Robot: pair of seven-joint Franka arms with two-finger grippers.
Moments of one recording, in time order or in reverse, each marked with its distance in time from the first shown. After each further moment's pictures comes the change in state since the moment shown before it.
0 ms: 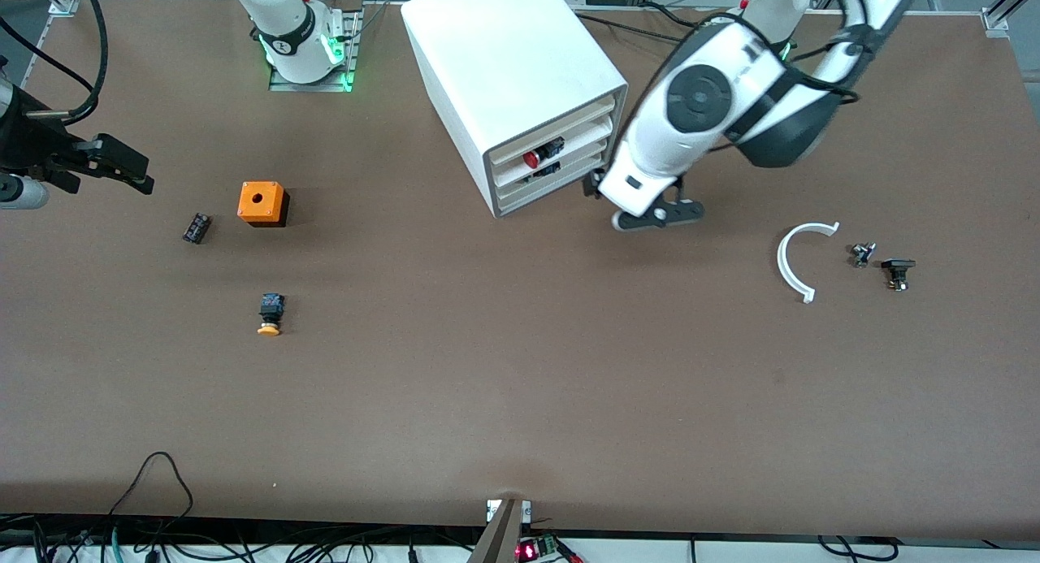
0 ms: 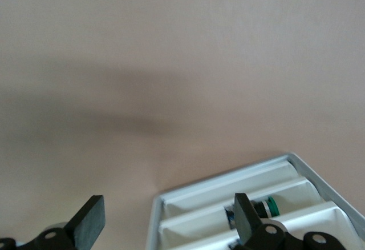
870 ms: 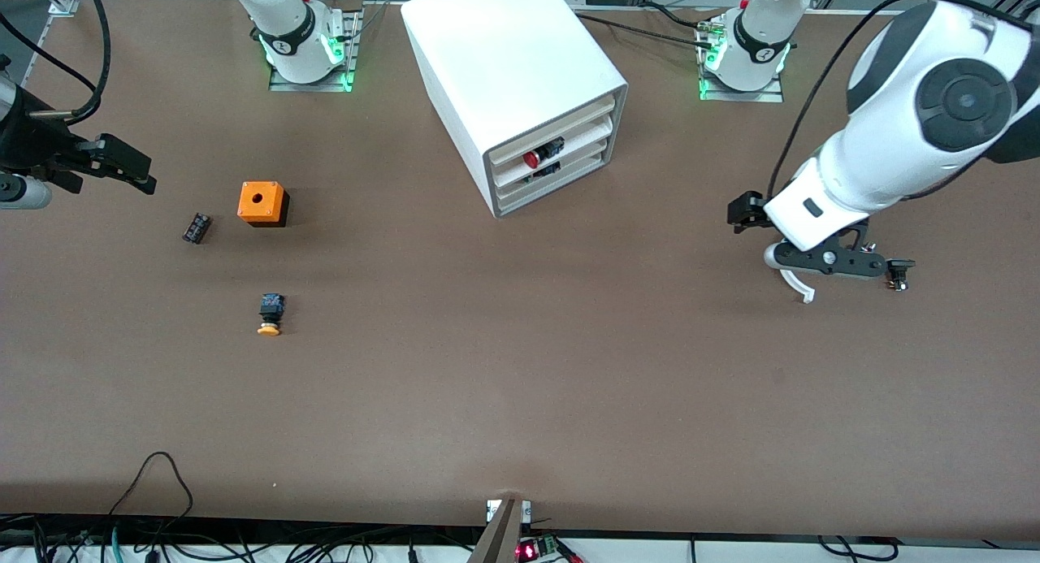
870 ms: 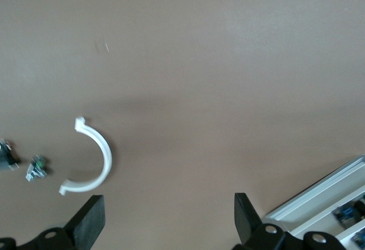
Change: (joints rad) left arm 0.205 -0.004 0.014 0.282 0.134 -0.249 0.584; right arm 0.000 0.000 0.005 0.000 0.000 0.000 0.006
